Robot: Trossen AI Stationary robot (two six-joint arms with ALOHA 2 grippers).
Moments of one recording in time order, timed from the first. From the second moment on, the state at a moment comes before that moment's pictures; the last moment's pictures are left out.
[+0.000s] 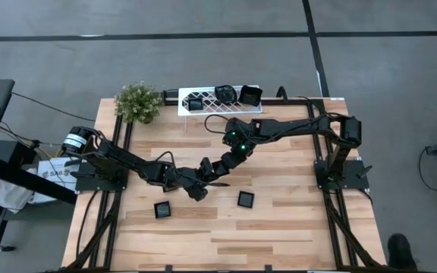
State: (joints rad) left arm -0.27 1.78 0.75 0.36 -0.42 1.12; right arm -0.22 1.74 1.16 -0.37 -0.60 0.68
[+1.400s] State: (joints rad) left arm -0.29 1.78 0.75 0.36 -0.56 1.12; right arm -0.30 1.56 1.19 -0.58 -0.27 0.45
